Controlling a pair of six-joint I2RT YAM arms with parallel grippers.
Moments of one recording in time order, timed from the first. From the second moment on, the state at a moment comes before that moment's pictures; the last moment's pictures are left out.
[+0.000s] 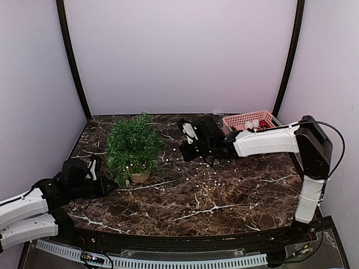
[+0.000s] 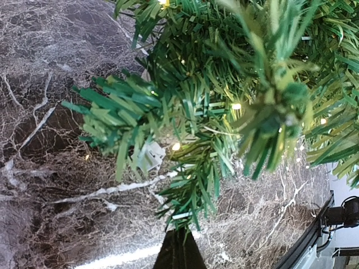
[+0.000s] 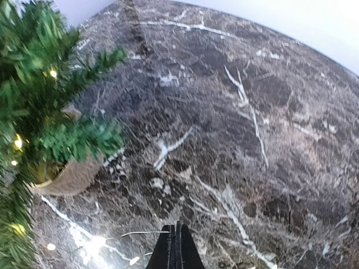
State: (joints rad) left arm -0.56 0.66 0.25 -0.26 0.11 -0.73; right arm 0.89 1.88 1.26 -0.02 0.06 0.21
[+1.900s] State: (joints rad) left arm -0.95 0.88 0.56 -0.24 -0.10 -0.90; right arm 0.94 1.92 1.30 0.10 -0.04 0.26
